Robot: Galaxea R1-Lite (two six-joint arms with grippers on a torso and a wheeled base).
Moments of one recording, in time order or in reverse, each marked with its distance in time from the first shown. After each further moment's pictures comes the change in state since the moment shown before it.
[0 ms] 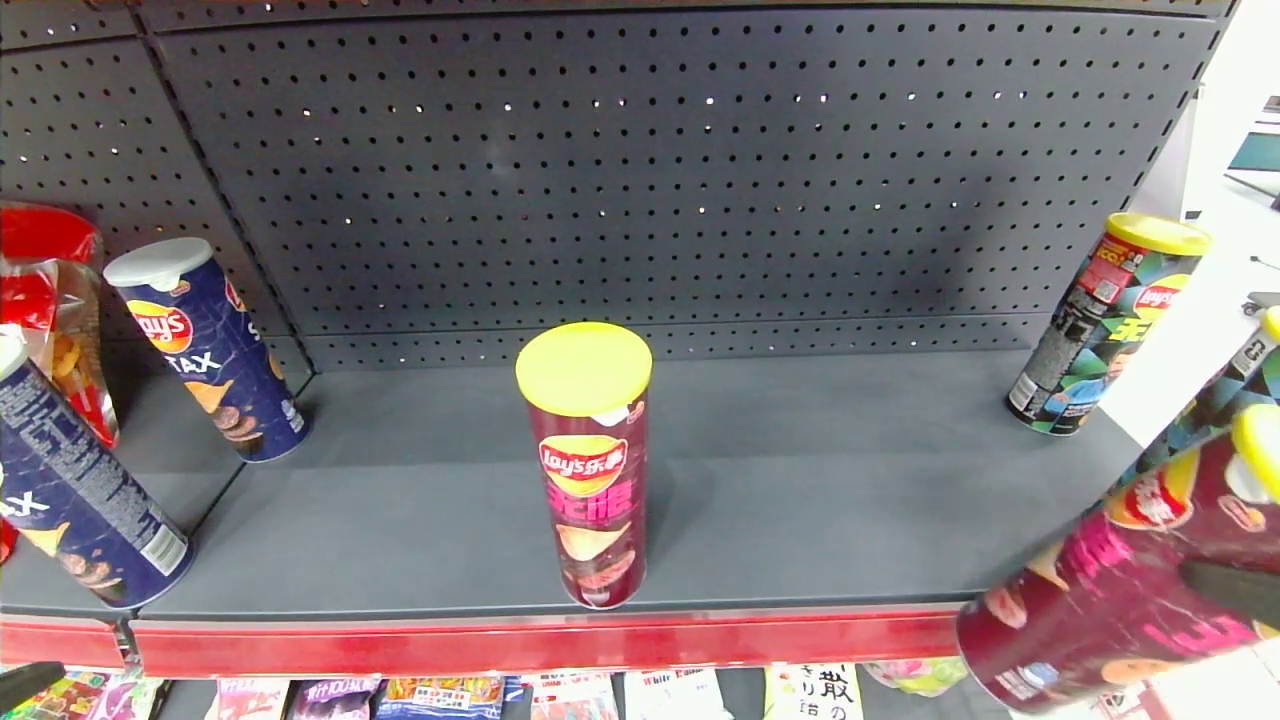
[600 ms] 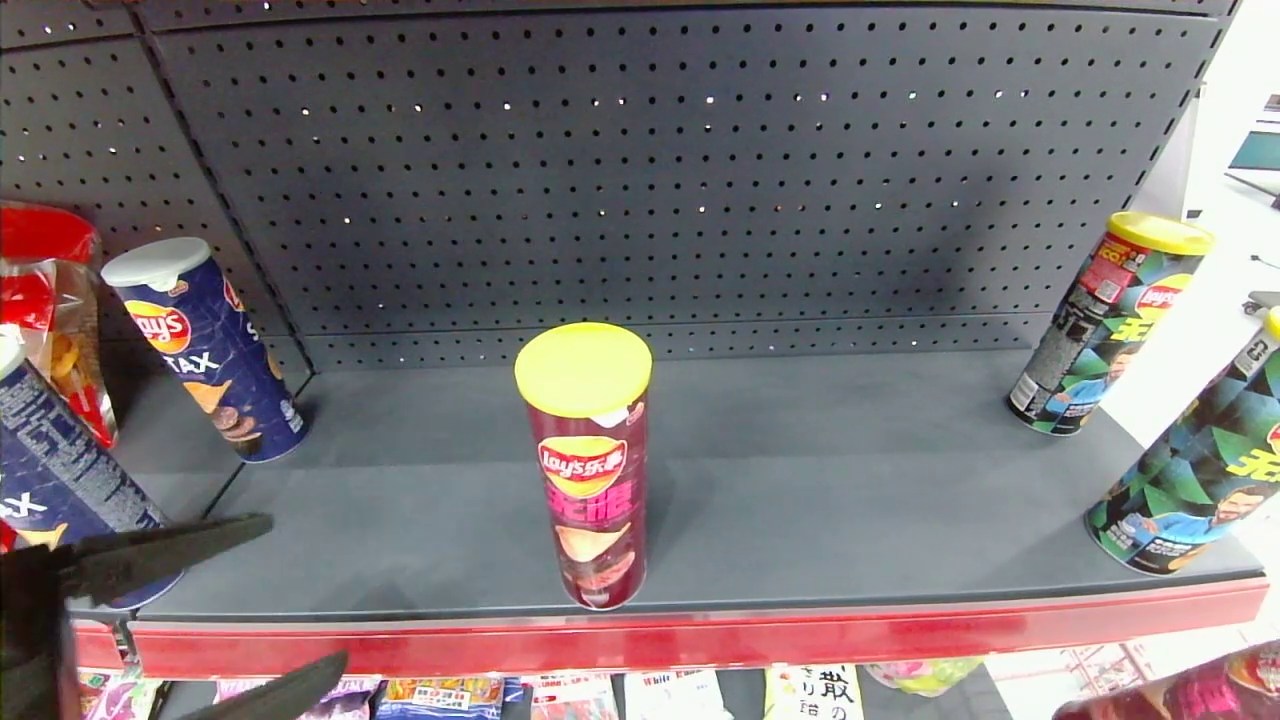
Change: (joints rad) left arm -0.005 0.390 -0.077 -0.263 -0.155 -0.001; right arm -0.266 -0.430 0.325 0.059 -0.002 -0.003
